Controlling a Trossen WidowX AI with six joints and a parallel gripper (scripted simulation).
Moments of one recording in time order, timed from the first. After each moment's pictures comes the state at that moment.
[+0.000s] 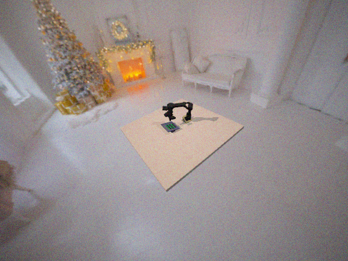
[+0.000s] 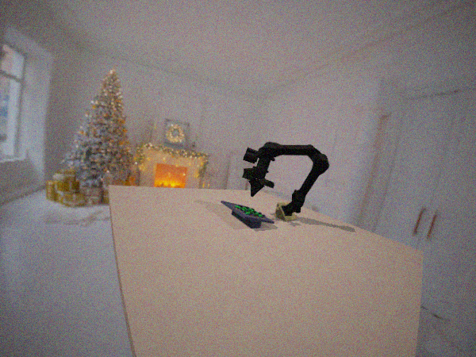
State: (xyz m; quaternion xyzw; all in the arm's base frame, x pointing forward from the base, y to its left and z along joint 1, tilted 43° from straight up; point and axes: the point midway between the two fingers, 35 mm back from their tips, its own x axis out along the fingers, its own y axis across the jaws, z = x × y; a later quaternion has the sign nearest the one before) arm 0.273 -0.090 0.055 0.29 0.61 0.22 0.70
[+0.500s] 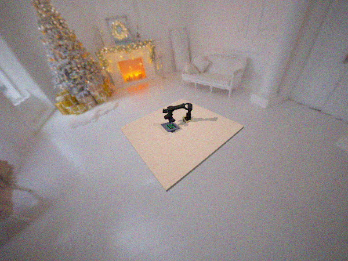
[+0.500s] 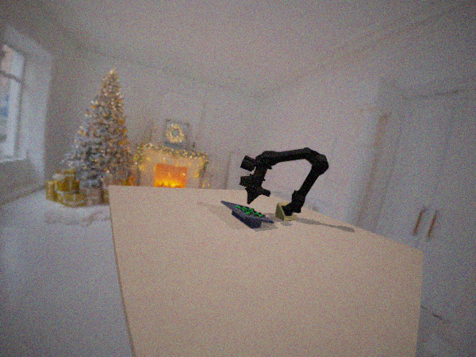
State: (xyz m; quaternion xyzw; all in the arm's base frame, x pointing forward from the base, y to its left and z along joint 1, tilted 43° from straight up) arm 0.277 -0.068 0.018 0.29 0.61 0.21 0.71
